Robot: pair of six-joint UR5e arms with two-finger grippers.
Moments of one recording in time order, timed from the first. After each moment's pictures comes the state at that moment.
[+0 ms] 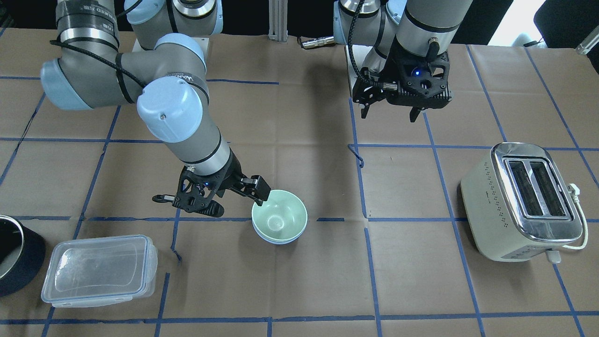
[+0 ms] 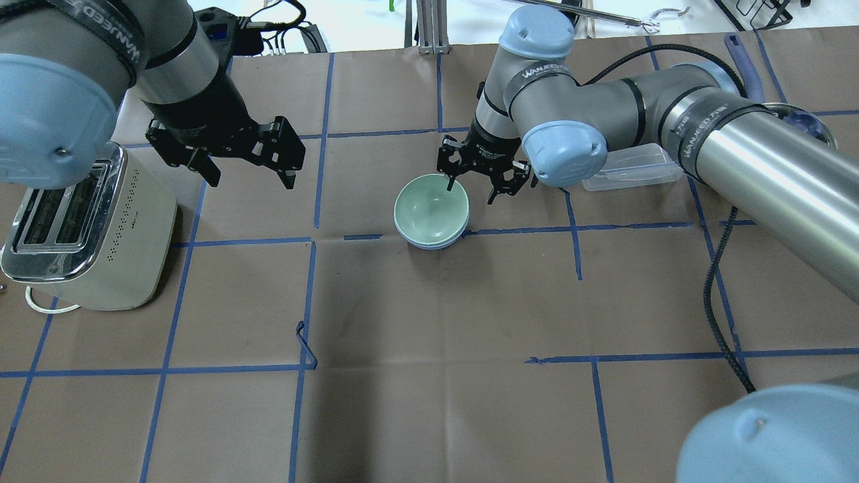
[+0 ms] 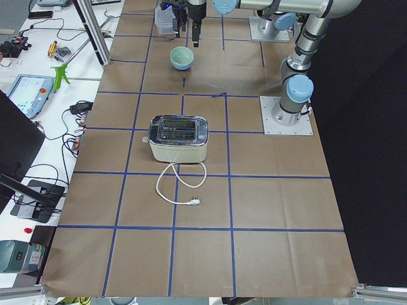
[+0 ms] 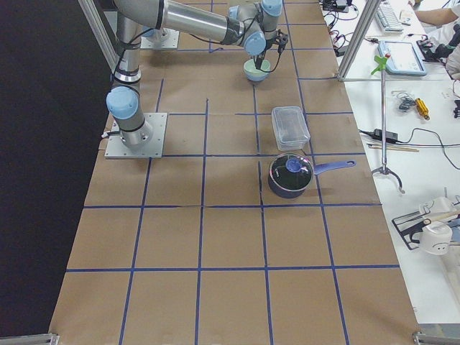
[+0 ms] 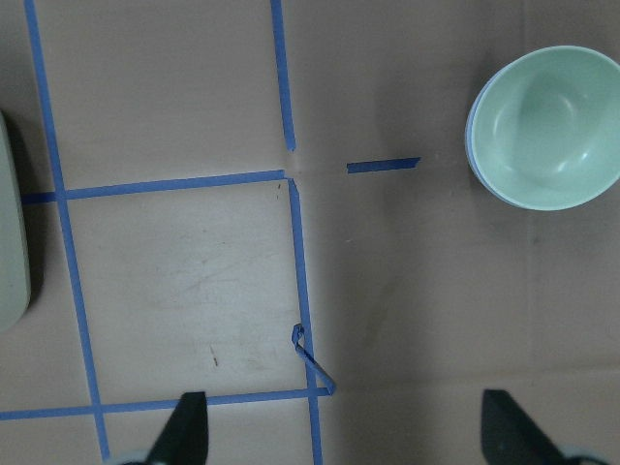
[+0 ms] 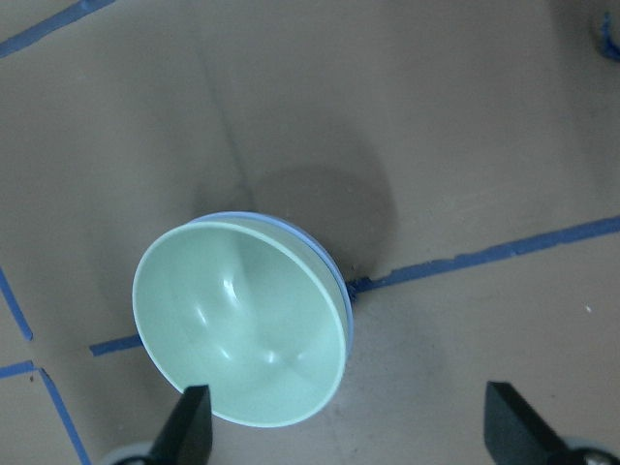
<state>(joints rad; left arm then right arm) -1.64 -1.56 -1.59 -1.57 1.58 0.02 1.75 -1.26 1.59 -1.93 -1.35 0.49</state>
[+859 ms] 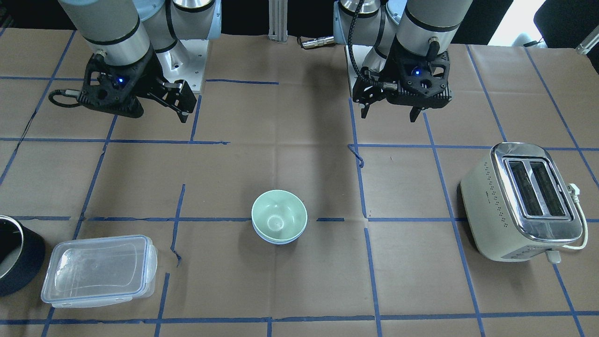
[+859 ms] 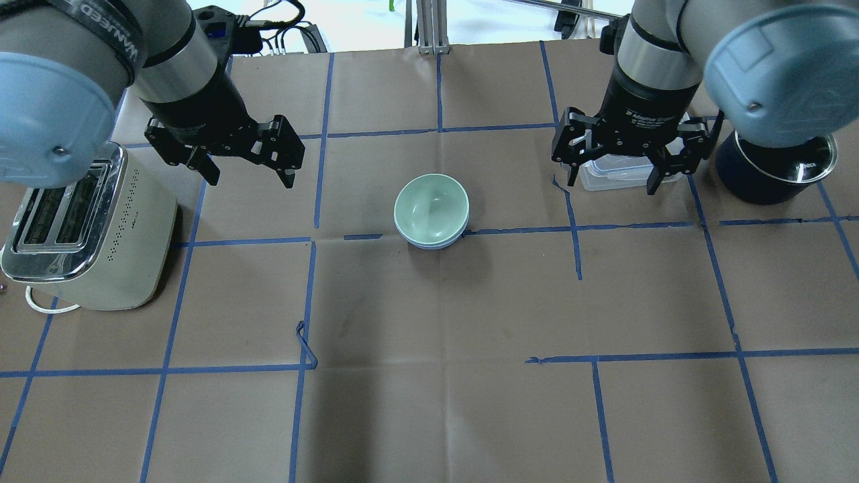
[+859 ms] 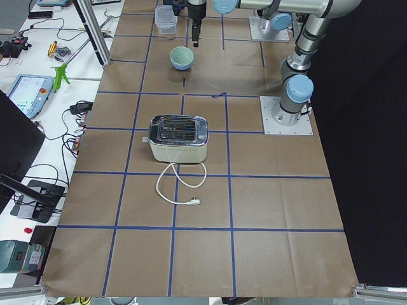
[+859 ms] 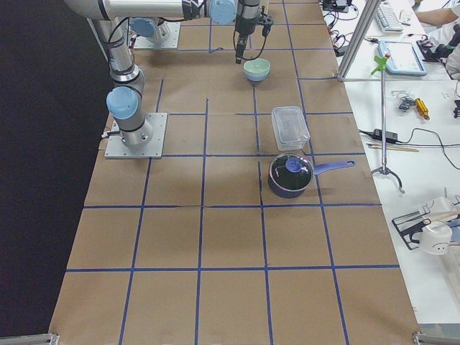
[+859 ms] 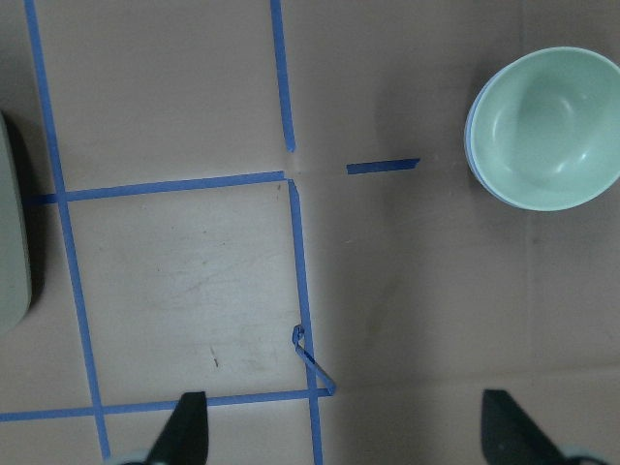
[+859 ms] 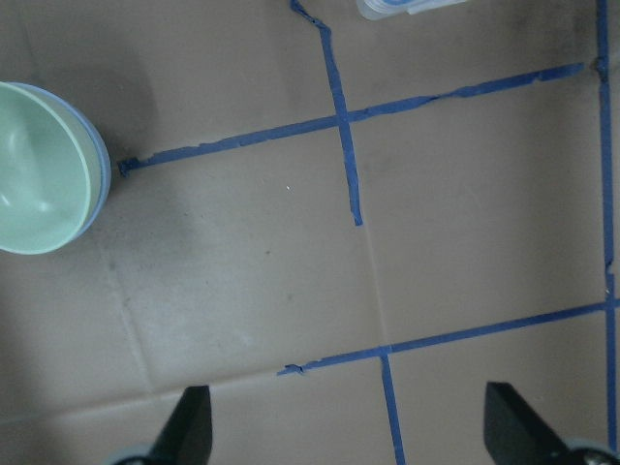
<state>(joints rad) -1.64 -1.56 -1.59 -1.57 1.58 0.02 1.63 -1.58 1.59 -1.48 -1.58 0.24</state>
